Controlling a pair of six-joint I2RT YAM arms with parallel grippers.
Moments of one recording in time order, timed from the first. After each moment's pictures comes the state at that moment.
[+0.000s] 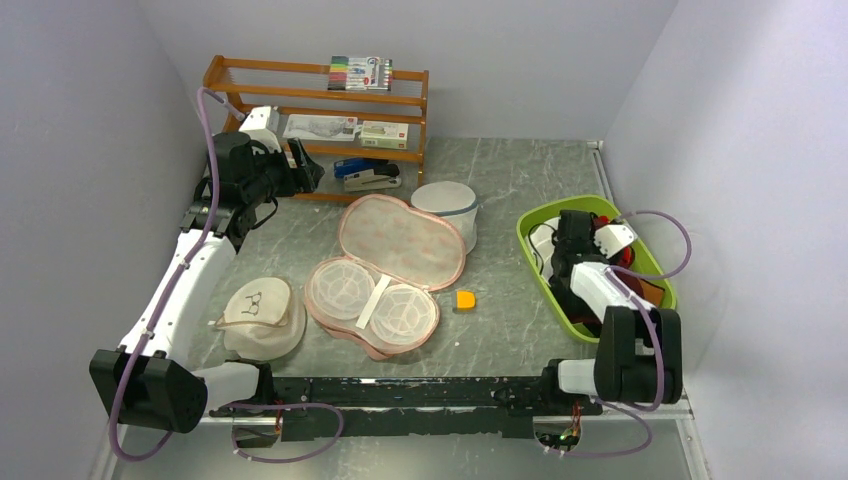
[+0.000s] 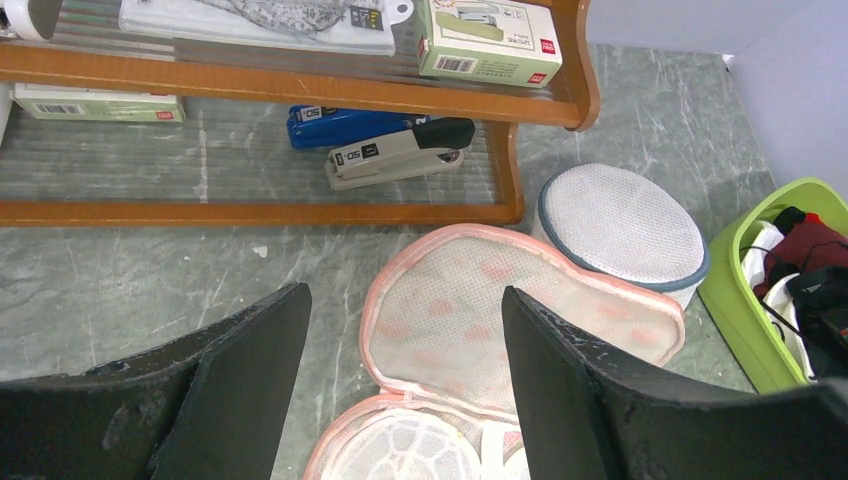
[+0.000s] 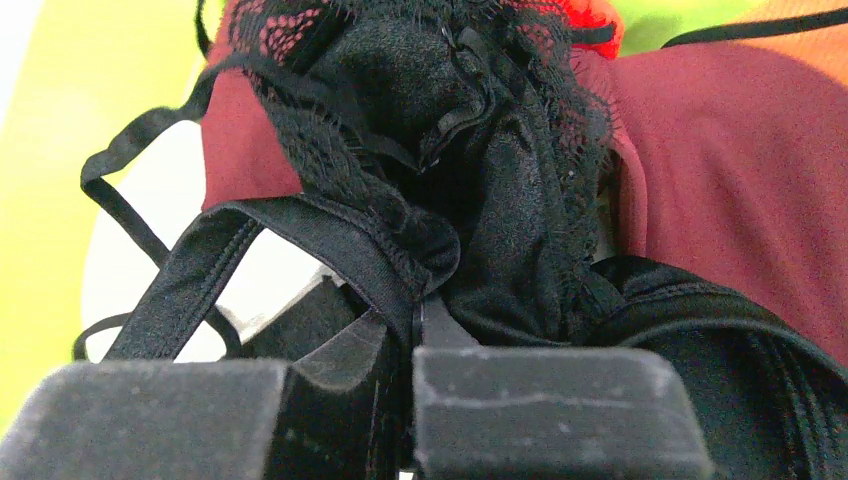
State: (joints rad) left arm -0.16 1.21 1.16 -0.30 0.18 -0.27; right arm -0.02 1.29 0.61 -0.15 0.71 0.77
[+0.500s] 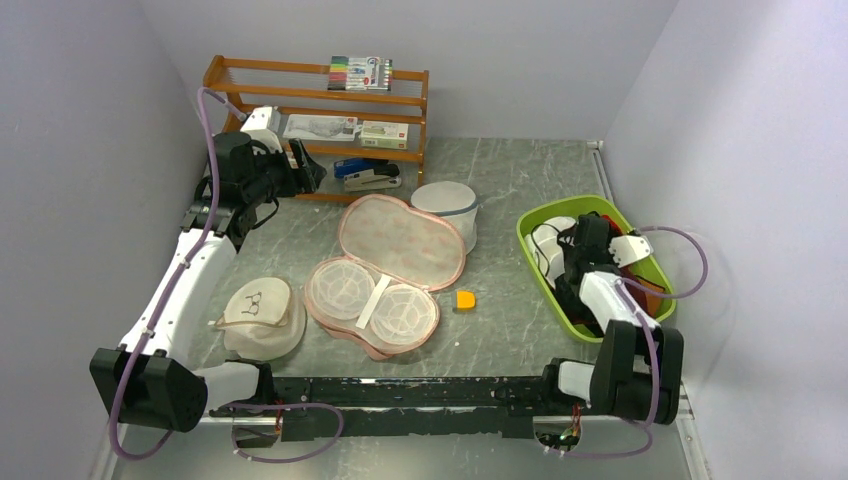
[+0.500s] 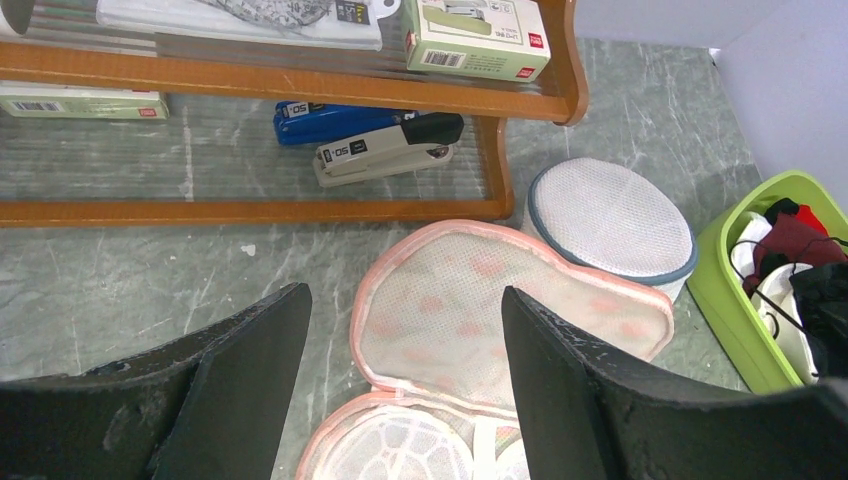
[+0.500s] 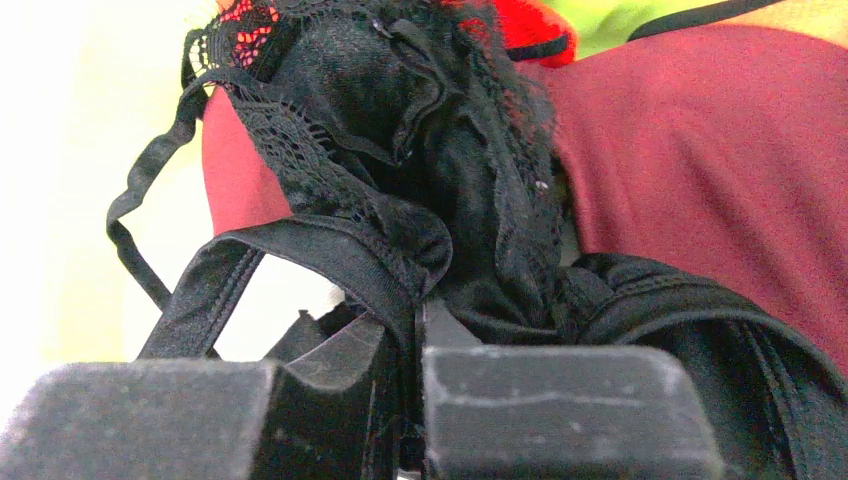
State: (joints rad) left arm -0.16 1.21 1.16 -0.30 0.20 -0.27; right arm -0.16 1.27 0.58 -0.09 0.57 0.86
